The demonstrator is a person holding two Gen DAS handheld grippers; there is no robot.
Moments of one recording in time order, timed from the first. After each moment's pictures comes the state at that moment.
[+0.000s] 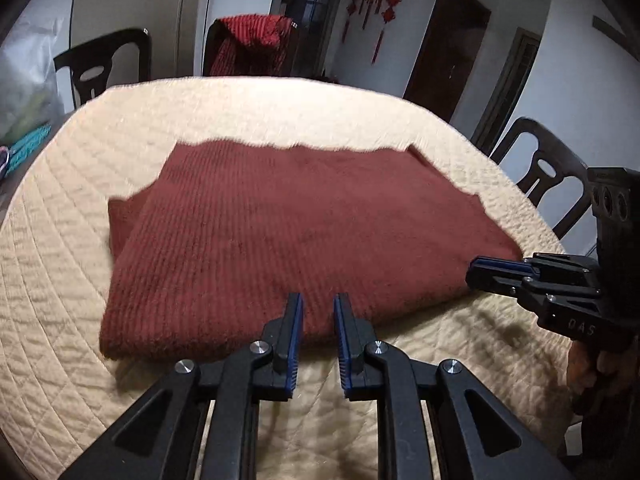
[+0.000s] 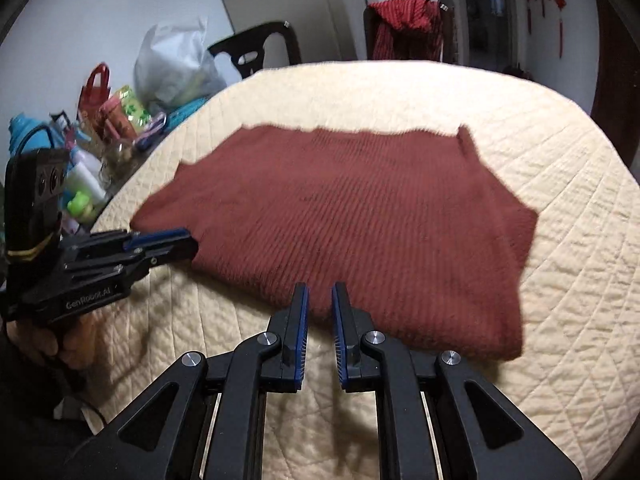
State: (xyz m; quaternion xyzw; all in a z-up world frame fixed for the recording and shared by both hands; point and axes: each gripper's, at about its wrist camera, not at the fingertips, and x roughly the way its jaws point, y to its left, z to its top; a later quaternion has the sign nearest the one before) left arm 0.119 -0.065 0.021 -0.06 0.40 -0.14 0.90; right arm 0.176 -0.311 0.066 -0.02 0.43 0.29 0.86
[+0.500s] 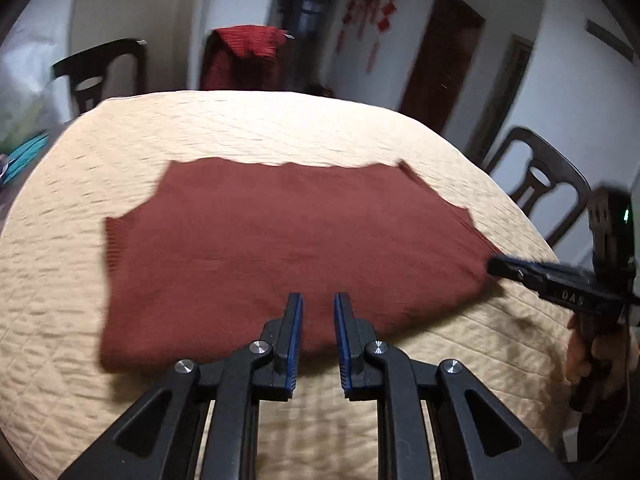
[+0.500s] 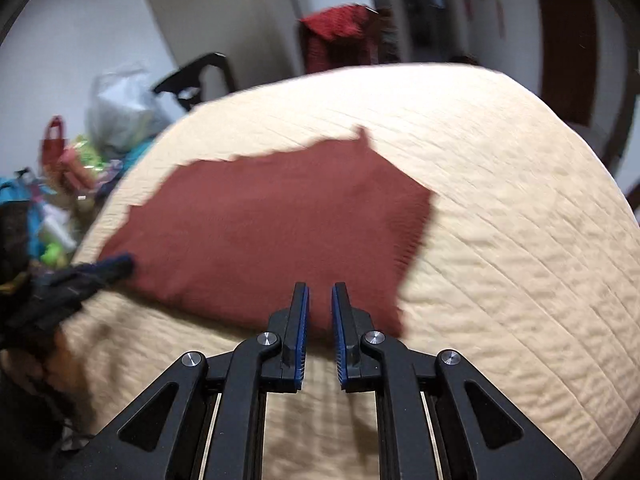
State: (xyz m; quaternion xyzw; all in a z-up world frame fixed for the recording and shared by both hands) left arm 0.115 -0.057 0.025 -0.07 0.39 -0.14 0.91; right arm 0.183 -0.378 0.057 0.04 0.44 0.19 0.88
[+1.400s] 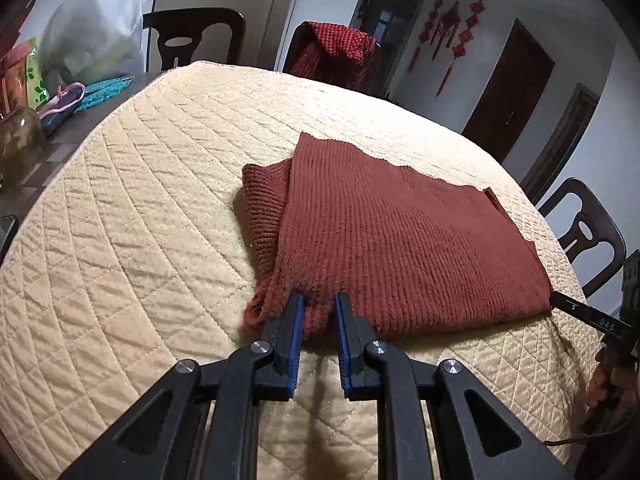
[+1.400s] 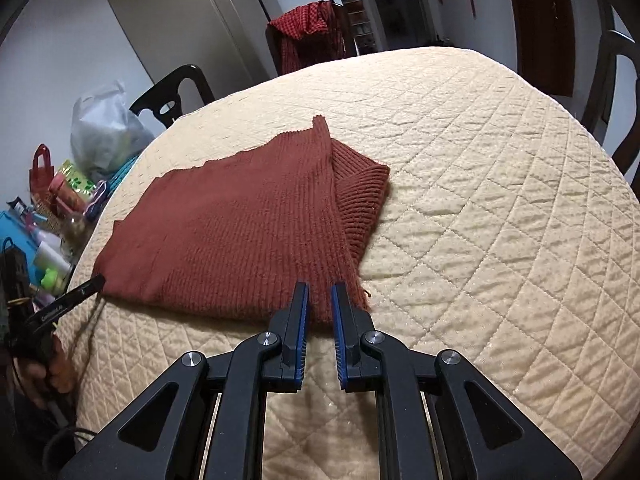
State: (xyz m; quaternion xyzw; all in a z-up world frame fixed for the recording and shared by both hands) left arm 0.093 0.013 0.008 -0.13 0.40 -0.03 0.91; right arm 0.182 -0.400 0.055 0.09 0.44 0.18 0.88
